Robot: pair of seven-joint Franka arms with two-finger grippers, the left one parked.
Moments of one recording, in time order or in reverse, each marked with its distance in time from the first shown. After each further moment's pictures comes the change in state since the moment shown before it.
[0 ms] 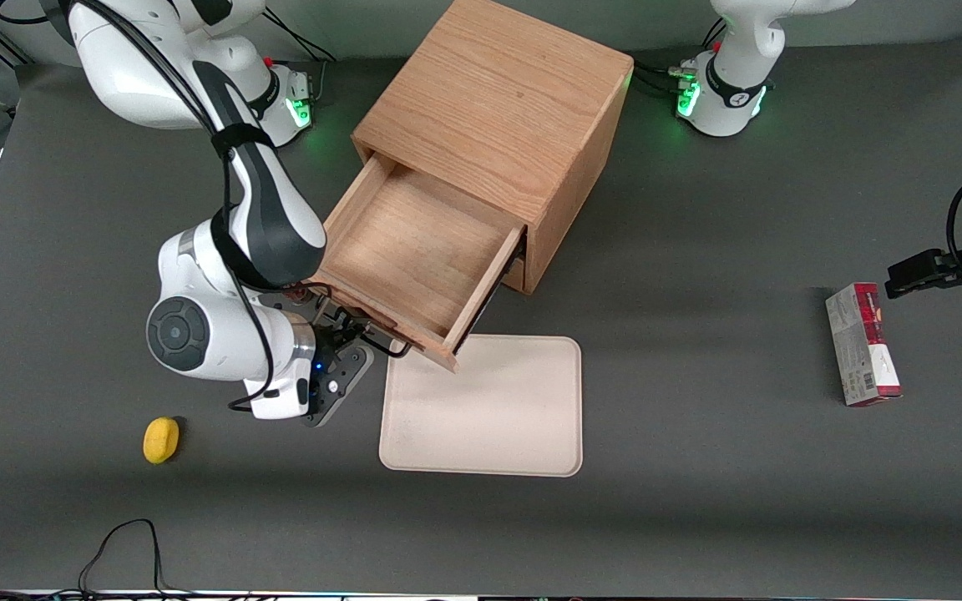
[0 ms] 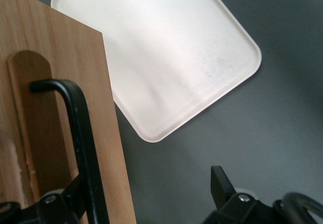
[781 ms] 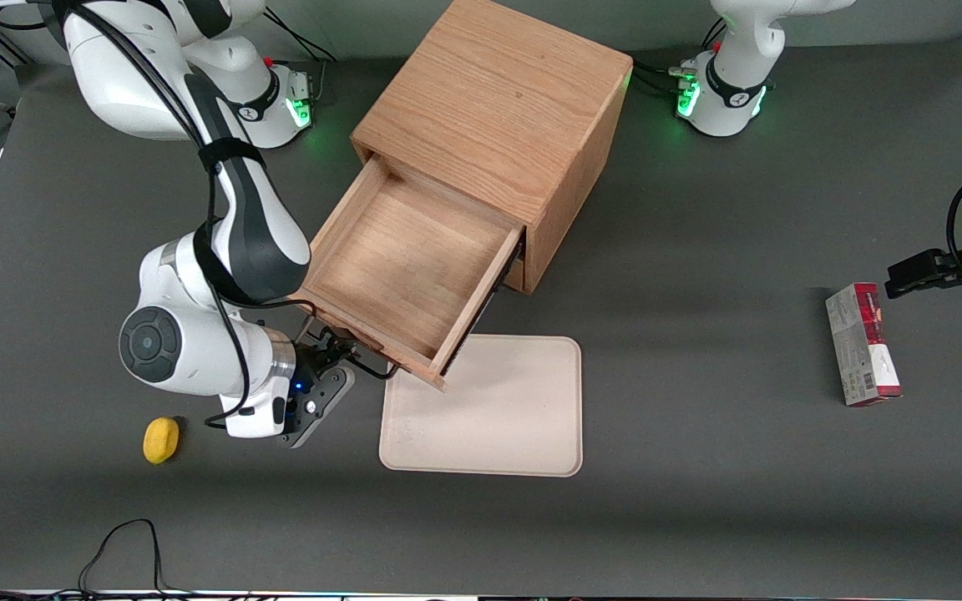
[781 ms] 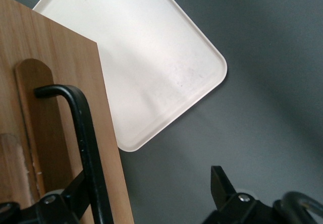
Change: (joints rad) arm -0.013 0.029 -0.020 0.046 -0.004 0.036 0.000
